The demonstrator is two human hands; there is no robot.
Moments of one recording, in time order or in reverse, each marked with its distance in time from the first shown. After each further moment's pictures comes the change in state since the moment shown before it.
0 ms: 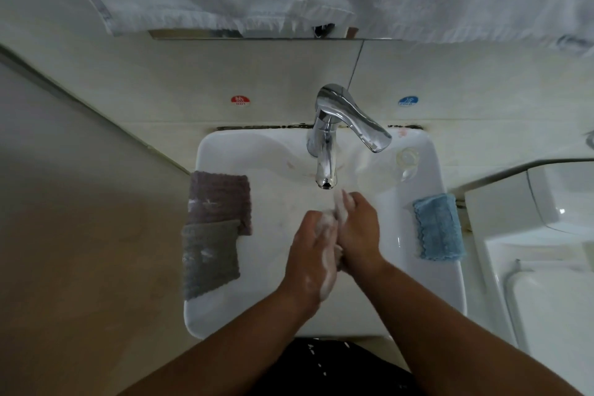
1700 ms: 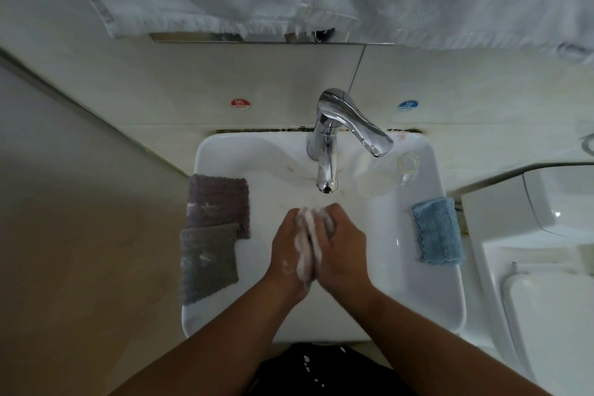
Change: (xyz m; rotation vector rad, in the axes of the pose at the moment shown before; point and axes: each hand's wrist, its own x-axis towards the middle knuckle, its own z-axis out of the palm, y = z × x) left_hand 0.012 0.013 -0.025 0.065 -0.032 0.023; right_hand -0.035 0.001 0.011 -0.071 -0.052 -0.248
